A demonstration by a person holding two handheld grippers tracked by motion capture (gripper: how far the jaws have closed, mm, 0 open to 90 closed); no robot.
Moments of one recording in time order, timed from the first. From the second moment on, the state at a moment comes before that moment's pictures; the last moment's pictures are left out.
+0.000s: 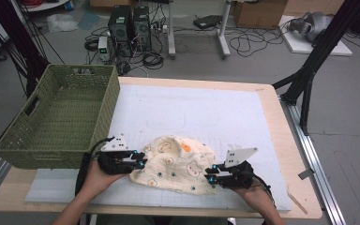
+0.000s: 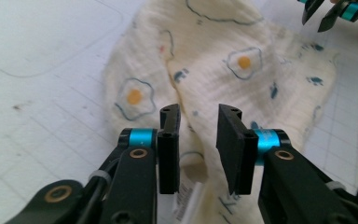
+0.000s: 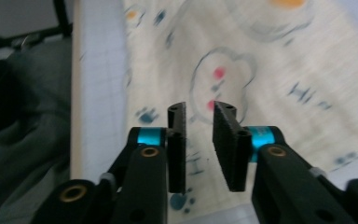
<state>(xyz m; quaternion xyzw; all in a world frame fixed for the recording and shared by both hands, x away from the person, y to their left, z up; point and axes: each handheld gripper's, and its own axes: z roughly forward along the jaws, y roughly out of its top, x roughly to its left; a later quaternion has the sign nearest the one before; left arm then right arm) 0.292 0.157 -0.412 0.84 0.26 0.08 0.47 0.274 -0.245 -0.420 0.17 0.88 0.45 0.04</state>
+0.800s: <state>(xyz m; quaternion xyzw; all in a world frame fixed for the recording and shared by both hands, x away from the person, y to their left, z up) 0.324 0.141 -0.438 0.85 0.32 0.12 0.41 0.358 -0.233 -0.439 0.25 0.87 0.42 0.05</state>
